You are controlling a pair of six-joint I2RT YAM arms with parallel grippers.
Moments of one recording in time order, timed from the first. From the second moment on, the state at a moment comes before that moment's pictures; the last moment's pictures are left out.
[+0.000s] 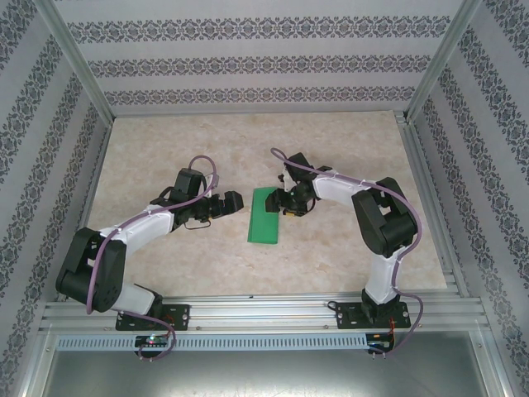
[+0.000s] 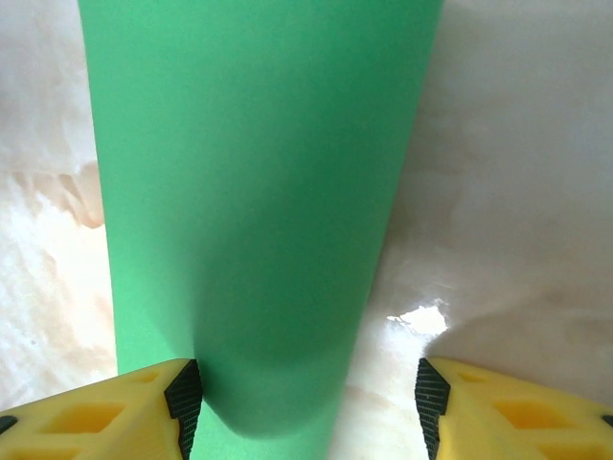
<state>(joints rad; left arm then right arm) -0.33 1.43 0.74 -0.14 0.48 -0.63 0.48 1.91 1.20 -0.53 -0.42 0.50</state>
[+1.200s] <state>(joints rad) -0.33 1.47 0.74 -0.14 0.47 -0.63 0.56 1.99 1.35 -0.72 -0.22 0.62</state>
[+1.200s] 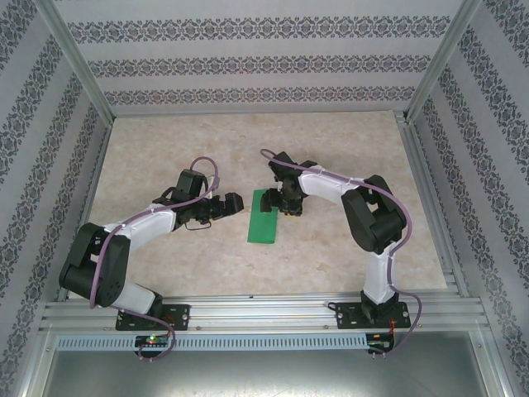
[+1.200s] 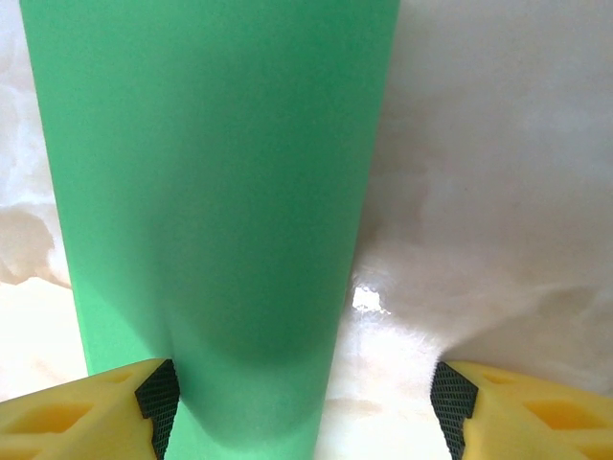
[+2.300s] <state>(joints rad) -0.33 1.48 0.74 -0.14 0.47 -0.63 0.57 2.04 1.44 -0.81 -0.18 0.62</state>
